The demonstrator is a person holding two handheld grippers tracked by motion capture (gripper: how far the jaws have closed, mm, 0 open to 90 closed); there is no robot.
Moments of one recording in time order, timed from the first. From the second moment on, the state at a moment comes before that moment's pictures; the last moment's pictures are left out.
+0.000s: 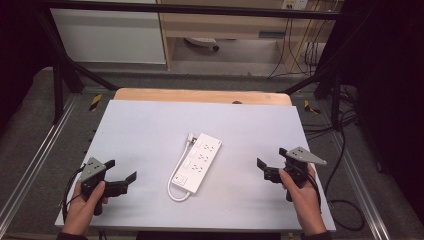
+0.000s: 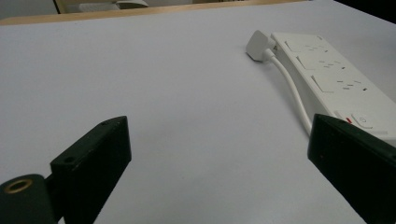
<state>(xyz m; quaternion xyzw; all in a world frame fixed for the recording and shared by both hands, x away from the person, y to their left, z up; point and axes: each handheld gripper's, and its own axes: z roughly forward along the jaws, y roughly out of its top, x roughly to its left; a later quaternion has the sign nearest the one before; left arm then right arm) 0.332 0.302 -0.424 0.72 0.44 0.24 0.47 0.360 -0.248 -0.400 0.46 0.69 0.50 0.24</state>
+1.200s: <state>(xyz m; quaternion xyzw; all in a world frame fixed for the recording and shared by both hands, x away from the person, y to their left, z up) 0.332 0.301 -0.424 0.72 0.44 0.24 0.48 0.367 -0.250 -0.448 0.47 0.73 0.44 0.23</state>
